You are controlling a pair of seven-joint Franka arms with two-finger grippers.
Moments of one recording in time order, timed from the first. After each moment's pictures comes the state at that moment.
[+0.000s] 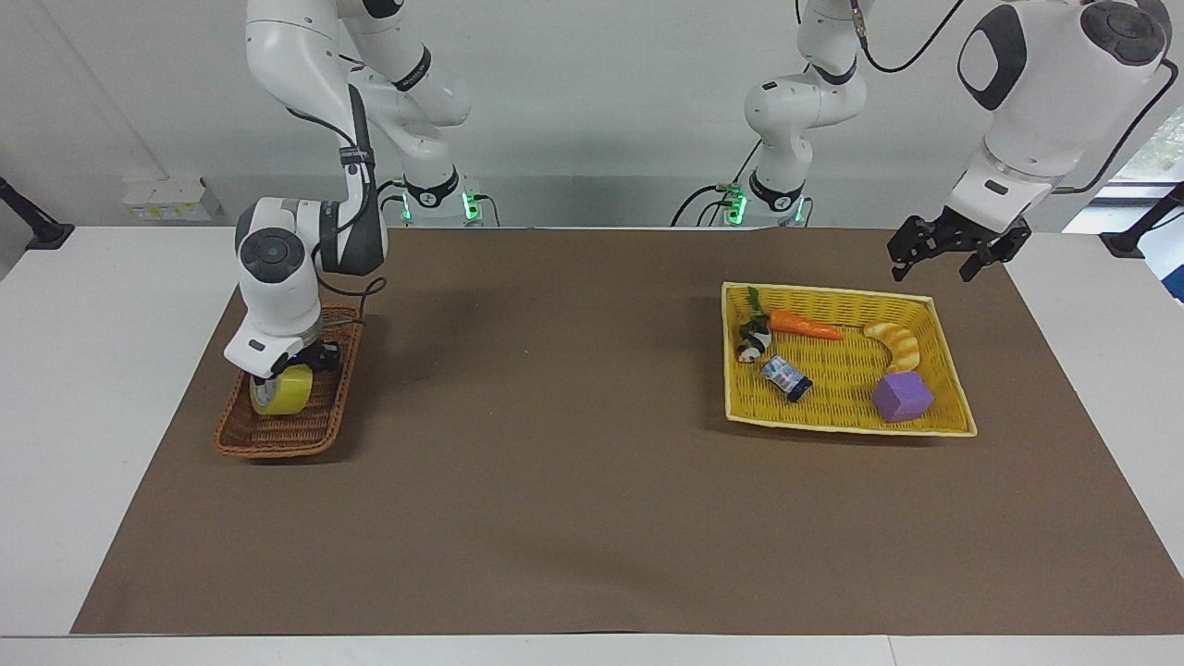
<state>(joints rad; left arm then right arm) 0.19 0.00 -0.25 -1.64 0.02 1.60 0.03 -0.18 0.22 0.07 -2.05 -0.41 2.20 -0.22</state>
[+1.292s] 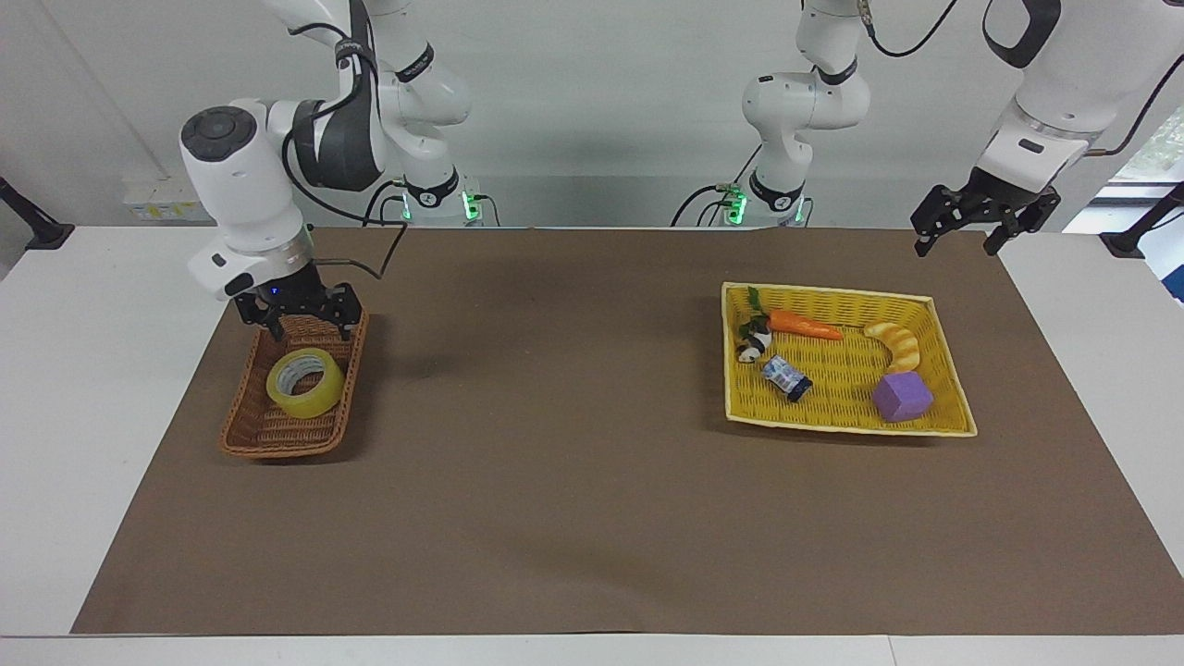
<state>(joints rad) -0.08 -0.04 0.05 -1.60 0.02 1.56 0.04 -0.10 0.01 0.08 -1.86 -0.11 1.91 -0.02</state>
